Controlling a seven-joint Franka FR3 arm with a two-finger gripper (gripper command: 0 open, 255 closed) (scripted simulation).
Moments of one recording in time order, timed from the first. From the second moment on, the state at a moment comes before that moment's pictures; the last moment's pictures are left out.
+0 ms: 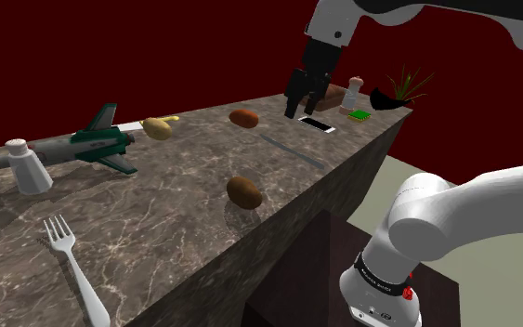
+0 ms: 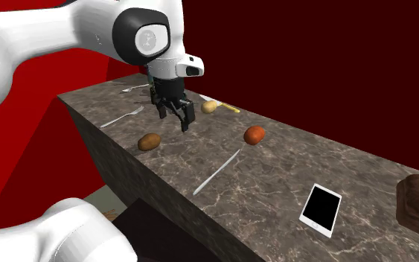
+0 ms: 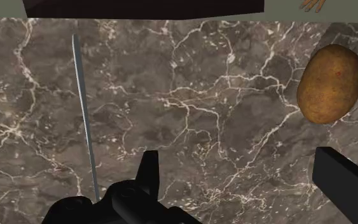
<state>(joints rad) -0.02 -0.79 0.02 -2.34 0.12 1.63 0.07</state>
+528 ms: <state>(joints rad) -0.06 -0.70 -0.04 -2.40 0.04 1.72 -0.01</state>
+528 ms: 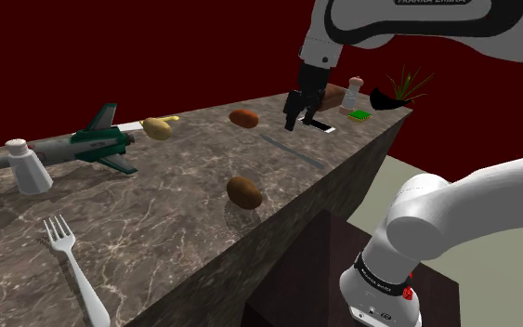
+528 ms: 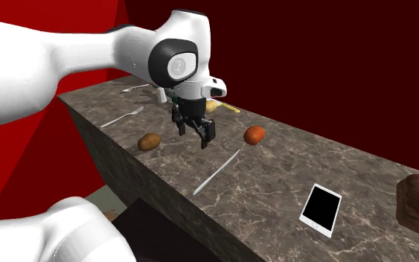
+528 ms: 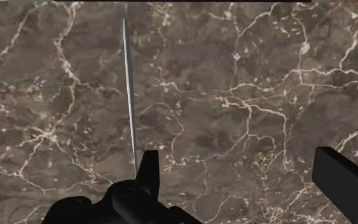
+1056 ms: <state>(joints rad) -0.12 -0.55 -0.11 -2.44 -0.06 1.84 -0.09</state>
